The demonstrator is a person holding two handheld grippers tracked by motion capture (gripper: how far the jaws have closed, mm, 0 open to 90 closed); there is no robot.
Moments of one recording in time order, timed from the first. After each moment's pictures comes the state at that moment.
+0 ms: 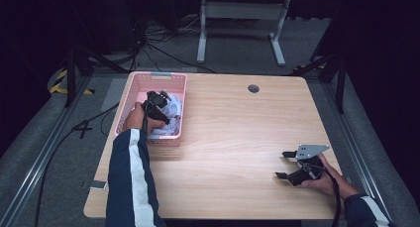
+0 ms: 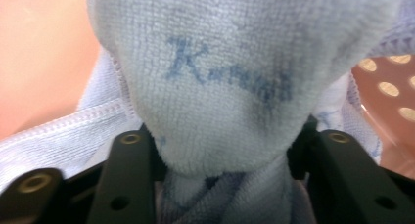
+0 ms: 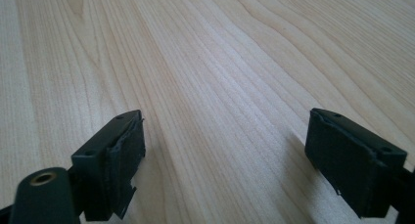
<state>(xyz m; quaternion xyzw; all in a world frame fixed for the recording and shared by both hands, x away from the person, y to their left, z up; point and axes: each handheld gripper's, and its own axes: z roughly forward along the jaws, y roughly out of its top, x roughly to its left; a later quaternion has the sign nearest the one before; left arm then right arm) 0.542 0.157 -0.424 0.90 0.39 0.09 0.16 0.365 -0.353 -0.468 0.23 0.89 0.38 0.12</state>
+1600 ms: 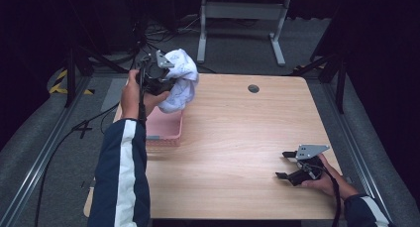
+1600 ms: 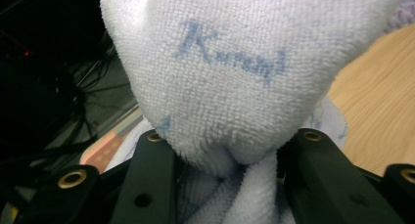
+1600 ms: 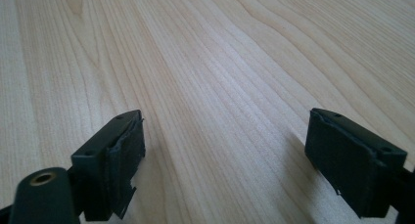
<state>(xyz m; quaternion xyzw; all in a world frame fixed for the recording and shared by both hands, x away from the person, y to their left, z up) 0.479 0.123 -0.261 0.83 0.32 0.30 0.34 0.364 -0.353 -0.467 0.24 0.89 0.38 0.12</state>
